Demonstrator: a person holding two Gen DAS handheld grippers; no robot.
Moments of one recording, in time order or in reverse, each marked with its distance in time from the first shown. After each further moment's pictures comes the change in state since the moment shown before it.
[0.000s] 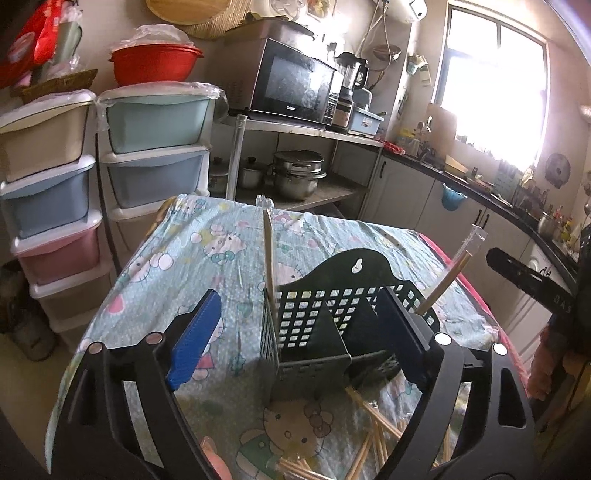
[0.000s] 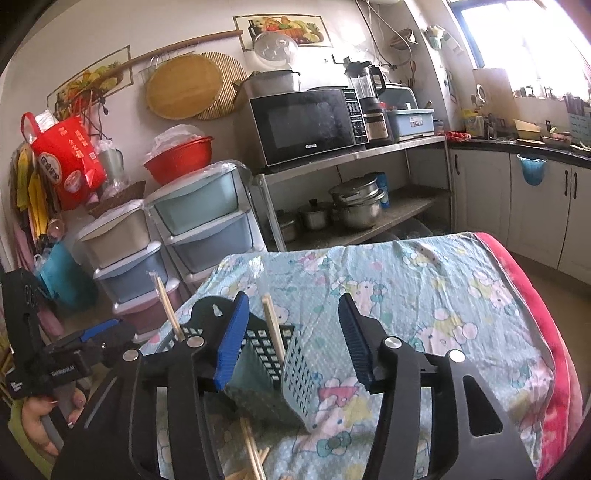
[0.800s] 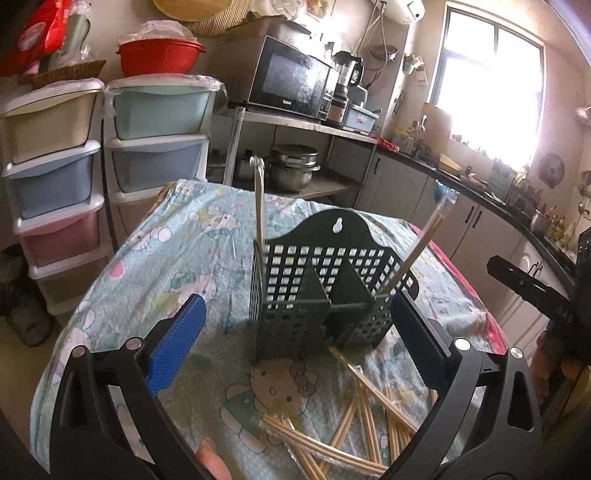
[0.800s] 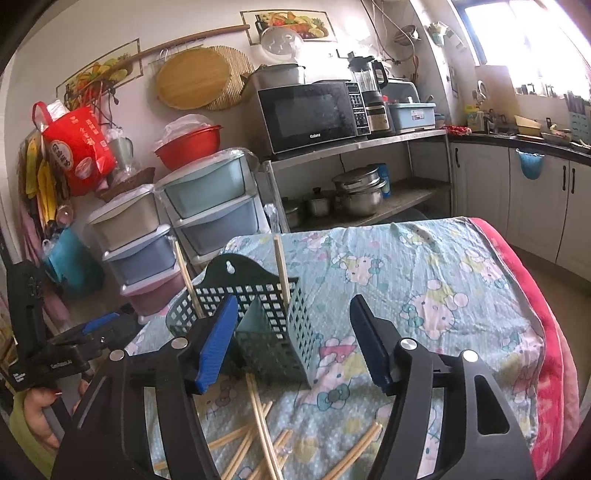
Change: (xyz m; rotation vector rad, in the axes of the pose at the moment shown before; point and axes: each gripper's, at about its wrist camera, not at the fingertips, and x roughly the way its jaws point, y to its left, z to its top) left arm -0.026 -0.012 -0.039 -0.012 0.010 -0.012; right arm -0.039 0.004 -0.035 -0.014 0.030 0.011
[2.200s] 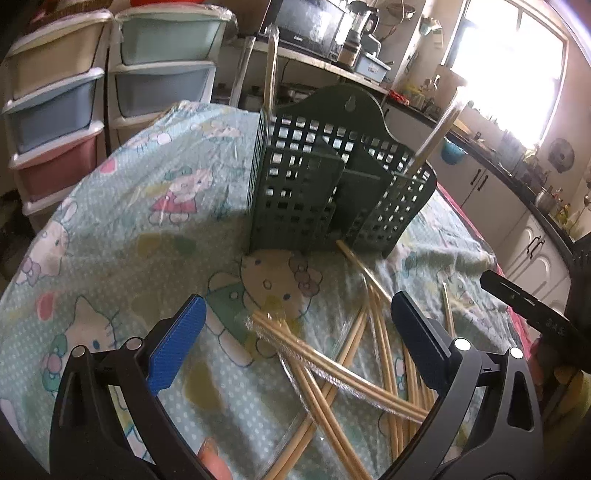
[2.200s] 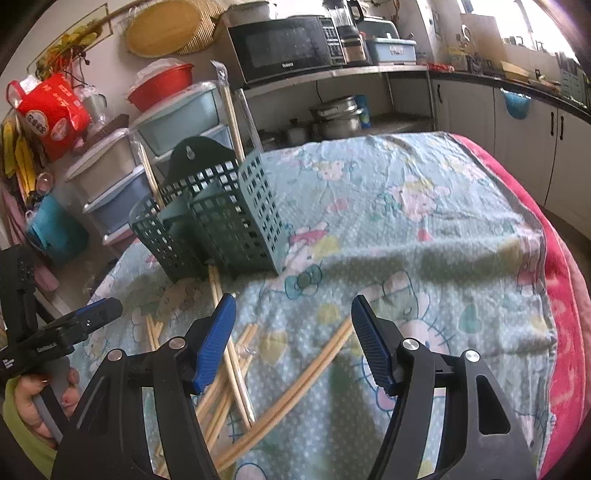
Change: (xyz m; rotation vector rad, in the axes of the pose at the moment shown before) left arm 0.019 0.004 -0.080 -0.067 0.206 -0.009; right arm 0.009 -0.028 -0.088 0.065 0.239 -0.056
